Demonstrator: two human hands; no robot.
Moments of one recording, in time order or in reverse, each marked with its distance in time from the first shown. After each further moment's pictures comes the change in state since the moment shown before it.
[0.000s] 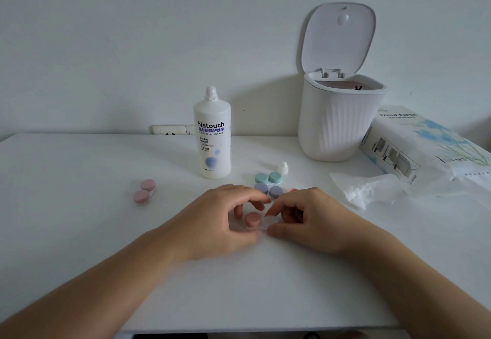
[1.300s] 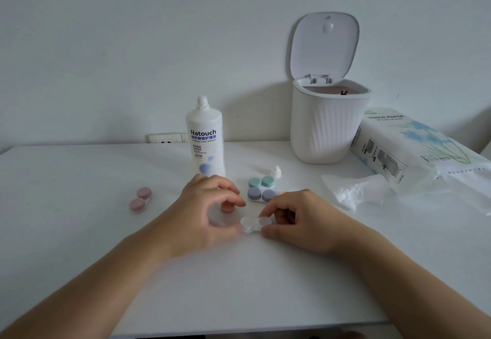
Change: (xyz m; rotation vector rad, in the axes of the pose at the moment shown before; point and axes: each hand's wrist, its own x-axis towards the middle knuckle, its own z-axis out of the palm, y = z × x) left_hand -0.002 -0.005 -0.018 0.152 0.076 -0.006; right_hand -0.001 0.001 0.001 0.035 0.018 0.036
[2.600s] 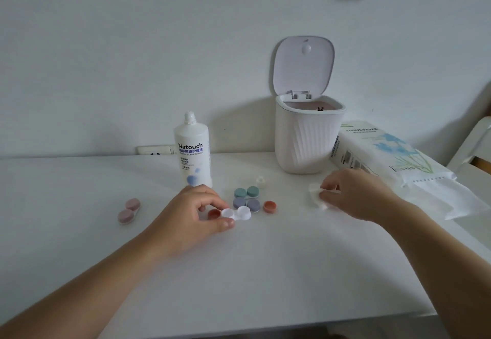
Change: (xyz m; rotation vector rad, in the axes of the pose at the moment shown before) left_hand 0.010 0.005 0.004 -0.204 0.027 -0.182; right_hand -0.019 0.055 -0.098 -0.612 0.175 0.426
